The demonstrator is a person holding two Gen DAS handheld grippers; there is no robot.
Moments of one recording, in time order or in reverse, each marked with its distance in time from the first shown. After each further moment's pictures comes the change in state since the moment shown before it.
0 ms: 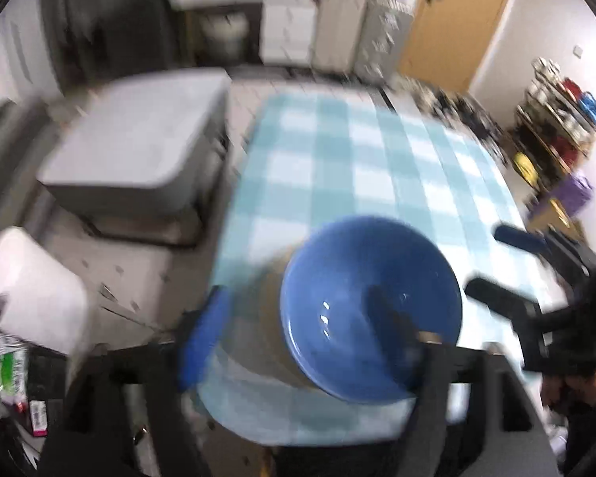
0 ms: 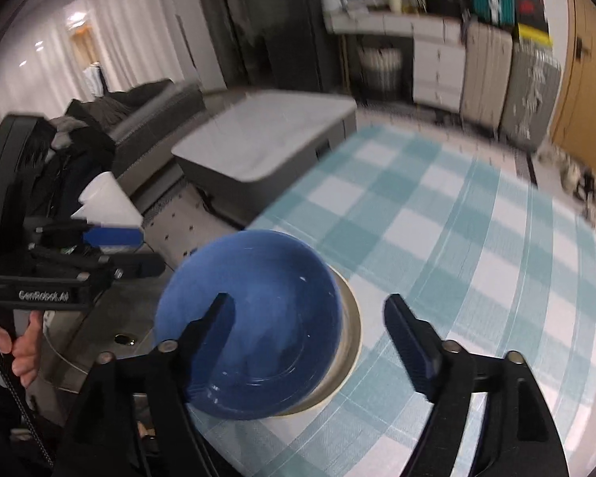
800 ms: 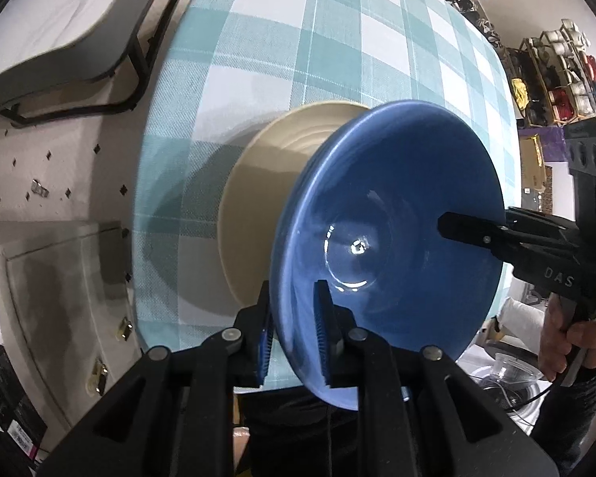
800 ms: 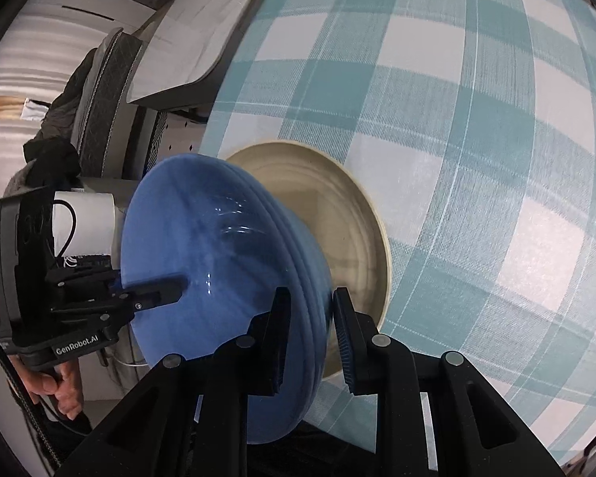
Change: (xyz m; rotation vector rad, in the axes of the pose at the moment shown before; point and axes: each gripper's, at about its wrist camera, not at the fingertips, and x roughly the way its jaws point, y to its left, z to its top) left arm 0.132 0.020 0.007 -0.072 0.701 -0.244; right arm 0.133 -0.062 0.002 0.415 0.635 0.171
